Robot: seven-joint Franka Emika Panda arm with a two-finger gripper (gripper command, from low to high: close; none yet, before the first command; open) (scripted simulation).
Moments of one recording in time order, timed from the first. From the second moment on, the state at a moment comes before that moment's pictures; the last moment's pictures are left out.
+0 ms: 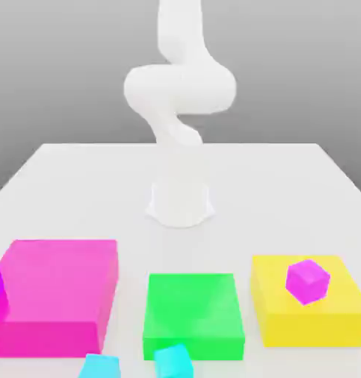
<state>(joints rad) 0.00 -0.71 -0.02 -2.30 0.01 2.33 0.78</state>
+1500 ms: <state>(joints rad) -0.06 0.39 -0.15 -2.29 0.13 2.67 0.57</state>
